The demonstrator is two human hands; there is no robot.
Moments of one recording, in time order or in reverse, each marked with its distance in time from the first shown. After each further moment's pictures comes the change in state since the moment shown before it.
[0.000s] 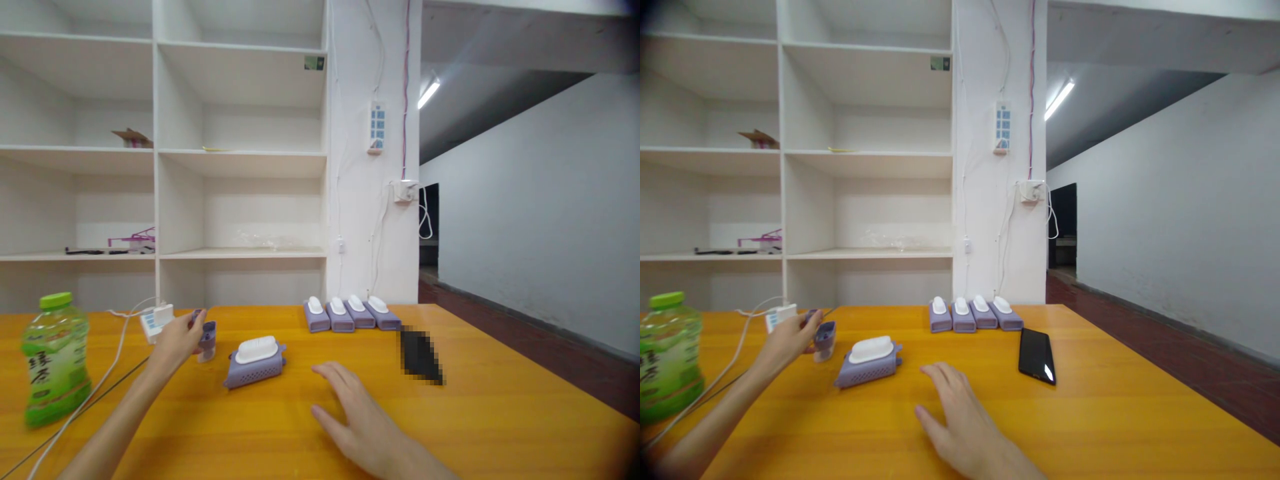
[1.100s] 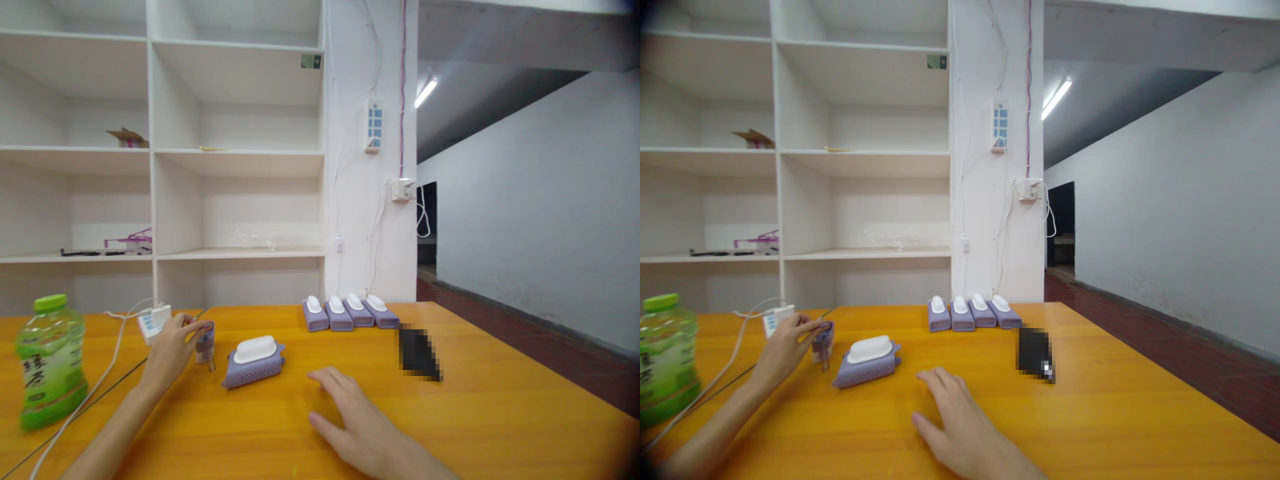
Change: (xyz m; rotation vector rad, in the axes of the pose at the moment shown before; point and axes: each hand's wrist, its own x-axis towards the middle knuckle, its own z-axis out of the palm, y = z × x) left_hand 0.000 -0.037 0.013 0.195 0.219 0.537; right_hand -0.003 -0.004 -0.003 0.043 -0.051 -0.018
